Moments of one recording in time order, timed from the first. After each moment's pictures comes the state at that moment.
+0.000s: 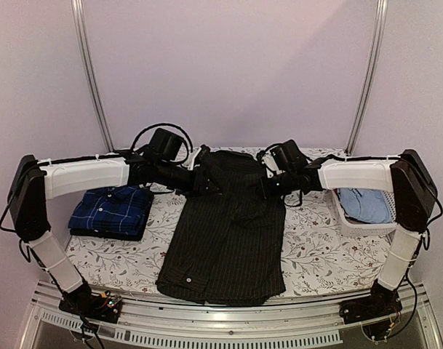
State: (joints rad) left arm -0.69 1.68 1.26 -0.26 0.48 -0.50; right arm 0.70 1.78 1.23 -0.20 -0.05 0.28
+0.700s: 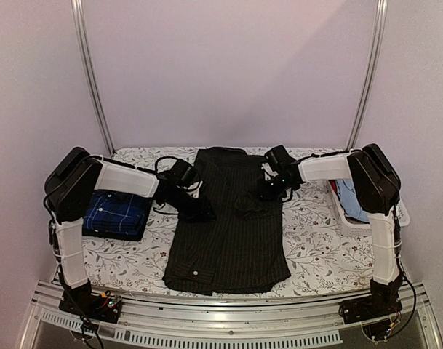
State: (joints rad) left arm -0.65 2.00 1.20 -0.24 0.34 -0.59; right arm 0.56 2.18 1.50 -0.31 -0.09 0.38
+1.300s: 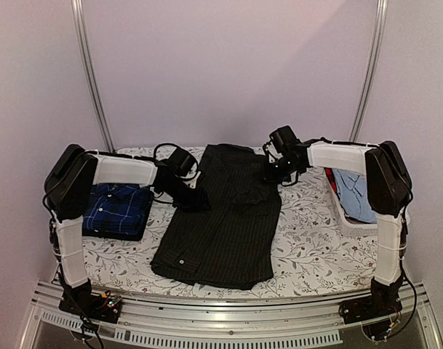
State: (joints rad) left arm -0.61 2.03 1.34 -0.39 0.28 -0.44; right arm 0.54 2.10 1.58 -0.44 -0.11 0.40
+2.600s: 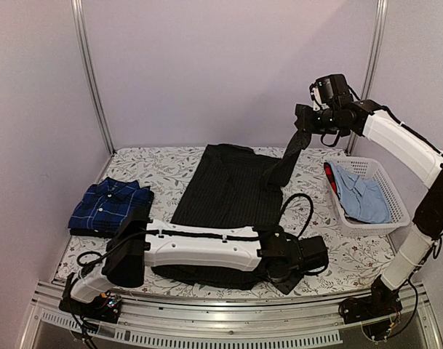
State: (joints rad) left arm -1.46 2.41 2.14 -0.98 -0.27 -0.60; right arm 0.45 1.67 1.70 -0.62 0.26 0.30
